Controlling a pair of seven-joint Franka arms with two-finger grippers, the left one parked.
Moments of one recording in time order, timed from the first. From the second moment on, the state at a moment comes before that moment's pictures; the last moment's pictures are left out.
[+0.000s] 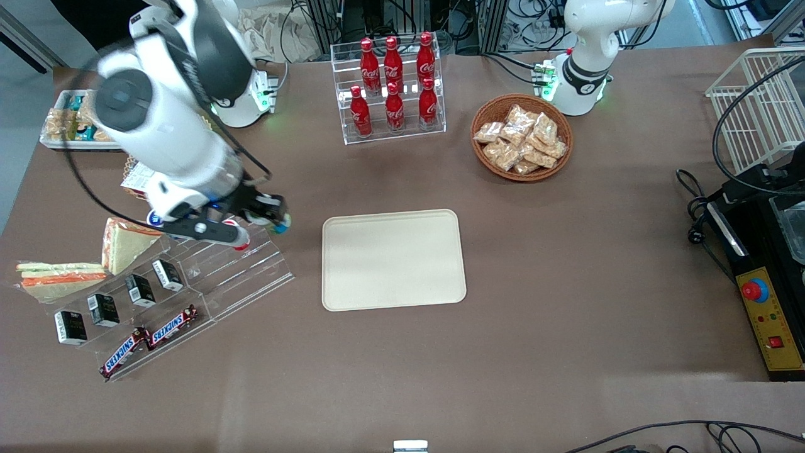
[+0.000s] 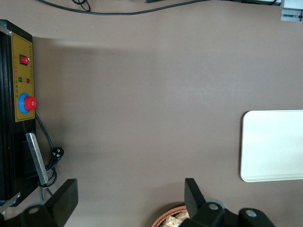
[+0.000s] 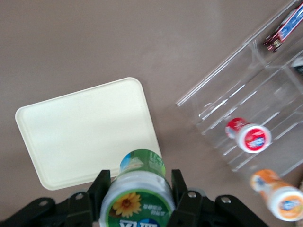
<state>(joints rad) 0.44 0.20 0.00 -1.59 0.07 1.78 0.68</state>
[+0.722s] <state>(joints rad) 0.57 0.33 0.00 -2.06 0.07 2.45 0.87</state>
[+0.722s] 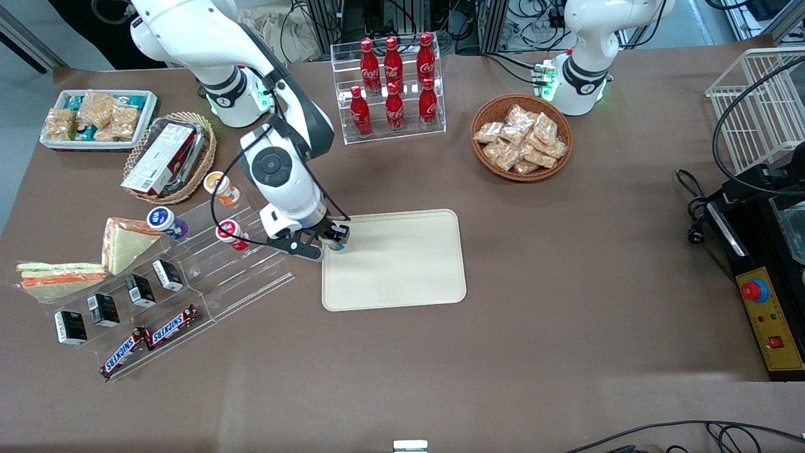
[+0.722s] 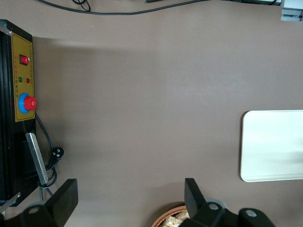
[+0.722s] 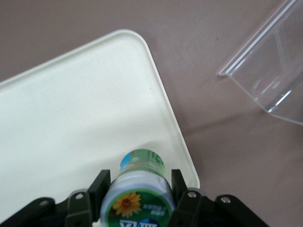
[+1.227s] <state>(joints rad) 0.57 0.38 0.00 -2.14 0.07 2.60 0.90</state>
